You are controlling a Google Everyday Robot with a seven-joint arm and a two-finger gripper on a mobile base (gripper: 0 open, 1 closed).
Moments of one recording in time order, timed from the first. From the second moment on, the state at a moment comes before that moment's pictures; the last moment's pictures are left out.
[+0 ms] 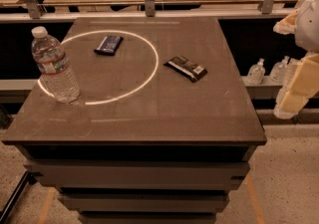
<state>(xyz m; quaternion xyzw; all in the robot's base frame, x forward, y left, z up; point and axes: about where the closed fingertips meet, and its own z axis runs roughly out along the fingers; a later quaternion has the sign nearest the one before) 0.438 -0.215 0.983 -0.60 0.78 -0.04 0.17</state>
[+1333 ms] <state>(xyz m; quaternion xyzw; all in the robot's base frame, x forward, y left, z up) 0.536 -0.190 0.989 -0.54 0.81 -0.02 0.23</state>
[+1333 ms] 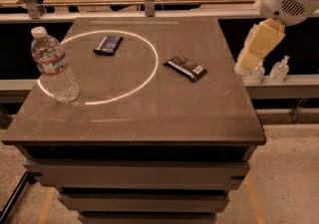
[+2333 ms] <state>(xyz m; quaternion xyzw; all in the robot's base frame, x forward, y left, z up) 0.560 -0.172 0.992 -0.47 0.84 -0.01 0.27</state>
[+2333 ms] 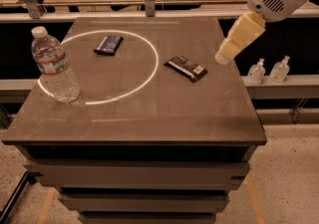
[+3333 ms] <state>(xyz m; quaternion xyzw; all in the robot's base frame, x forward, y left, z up) 0.575 -0.132 0.946 -0.47 0.83 0.08 0.30</state>
